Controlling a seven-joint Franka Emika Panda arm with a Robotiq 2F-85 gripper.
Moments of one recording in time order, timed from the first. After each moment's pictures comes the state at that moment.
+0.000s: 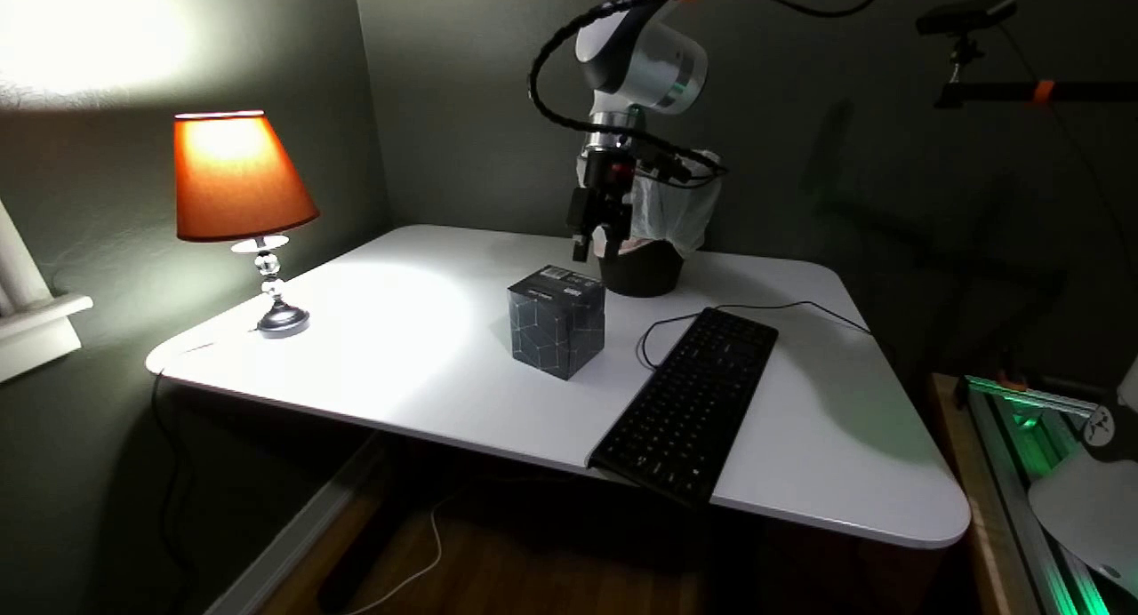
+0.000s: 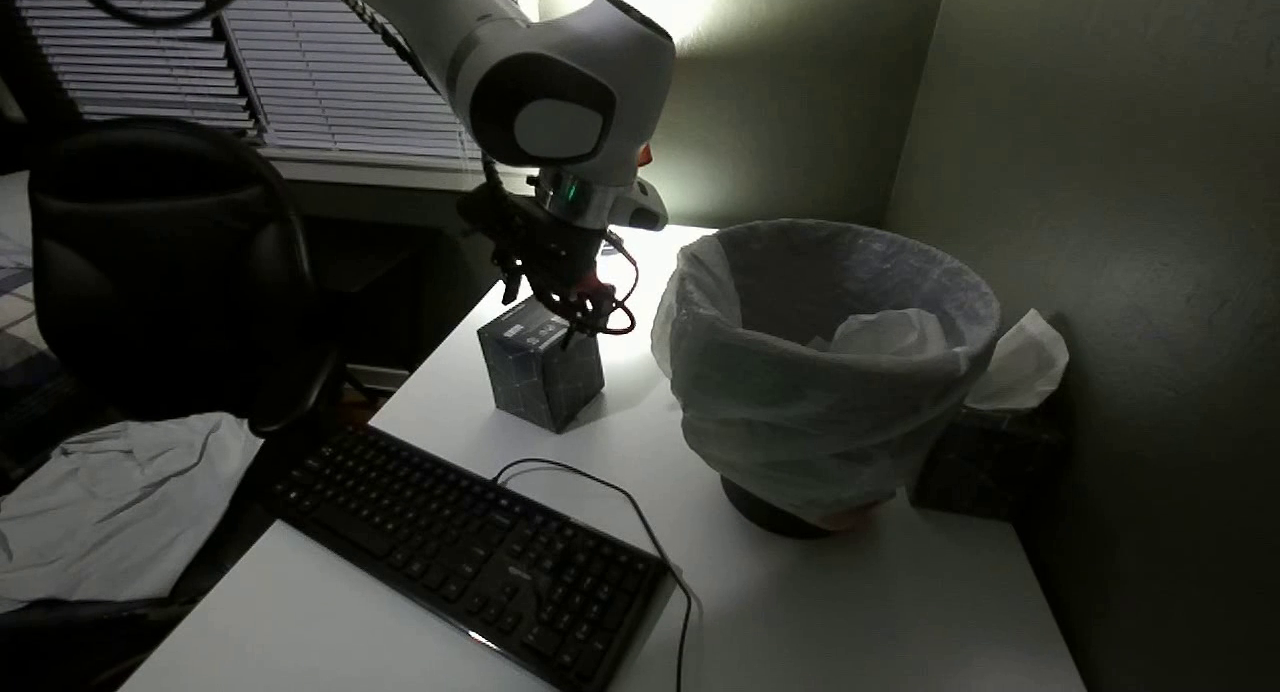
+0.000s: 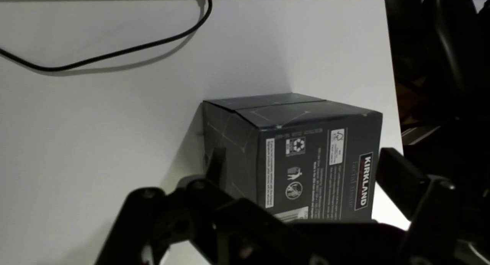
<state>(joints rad) -0.26 0.44 -0.02 -1.83 0.42 2.10 -0.43</state>
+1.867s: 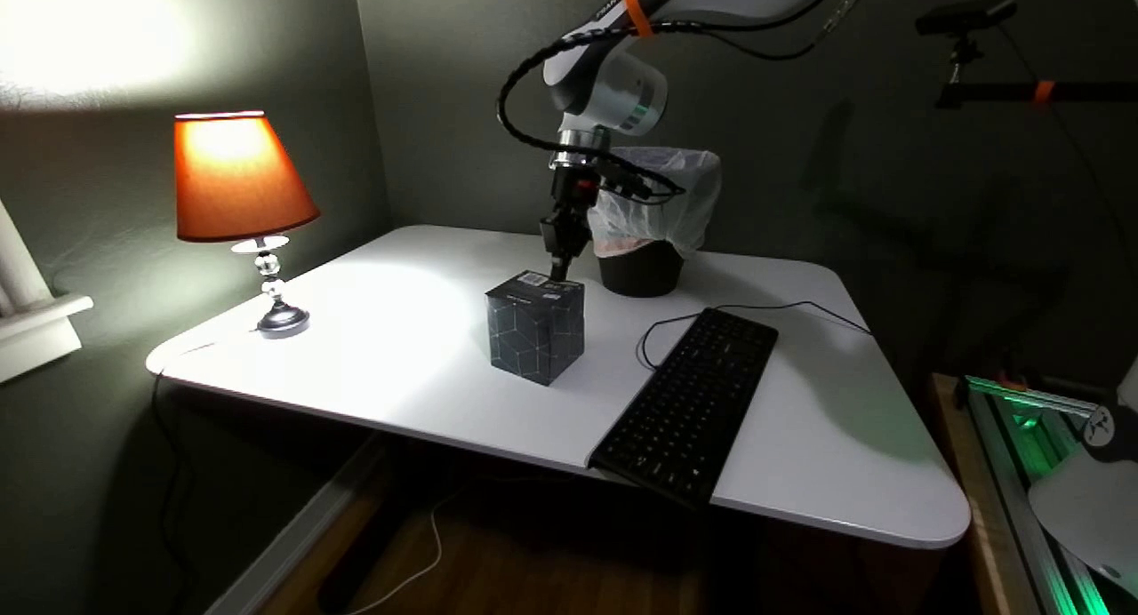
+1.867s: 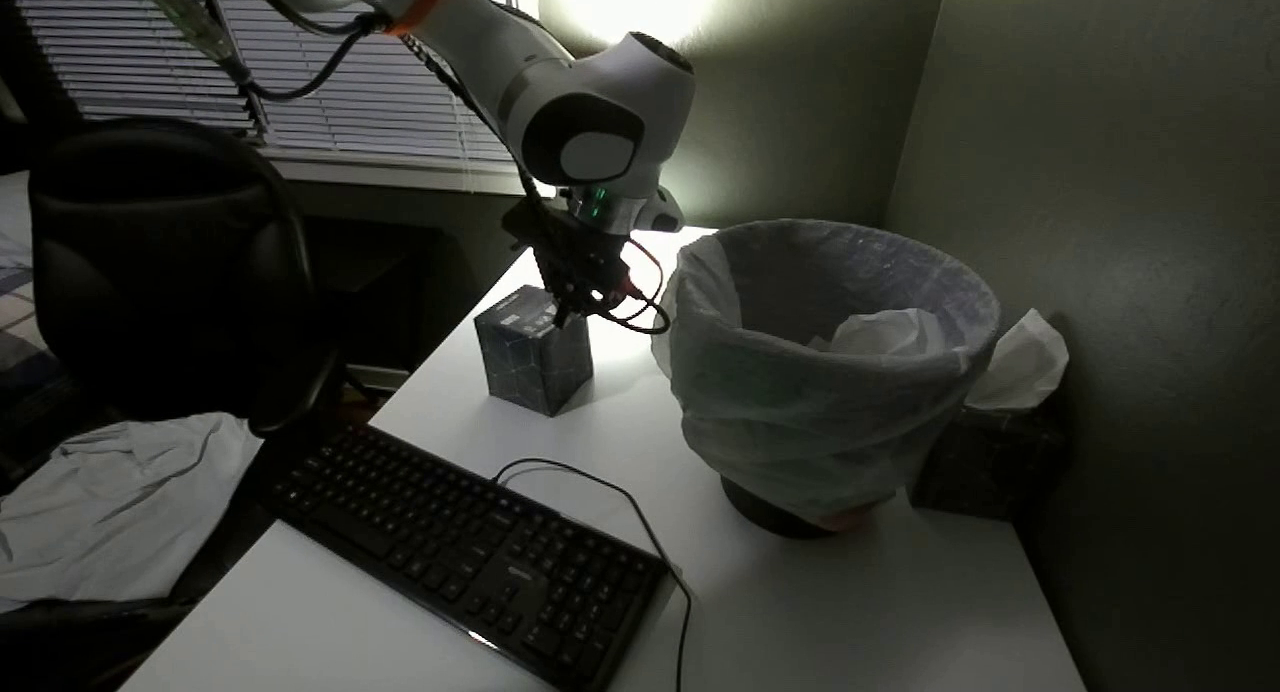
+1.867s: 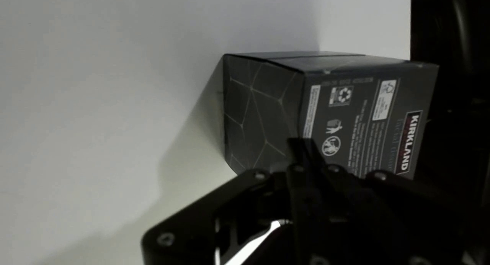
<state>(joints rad) -0.29 0.62 0.03 -1.60 0.42 2.10 -0.47</state>
